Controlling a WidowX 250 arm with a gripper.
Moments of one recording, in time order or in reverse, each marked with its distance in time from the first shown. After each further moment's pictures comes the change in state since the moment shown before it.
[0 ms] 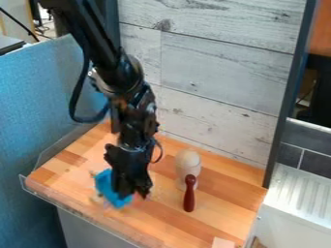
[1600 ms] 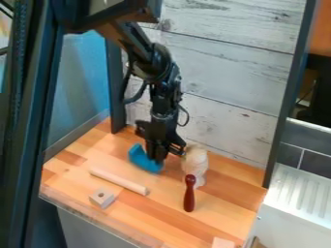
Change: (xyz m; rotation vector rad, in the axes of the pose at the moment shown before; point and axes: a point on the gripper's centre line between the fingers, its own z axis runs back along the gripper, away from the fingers) arm 0.099 0.024 -0.017 -0.058 -0.080 0.226
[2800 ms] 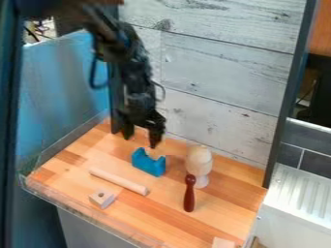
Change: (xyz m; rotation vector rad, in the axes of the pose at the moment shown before) arm -0.005 0.045 0.036 -0.112 -0.090 0.091
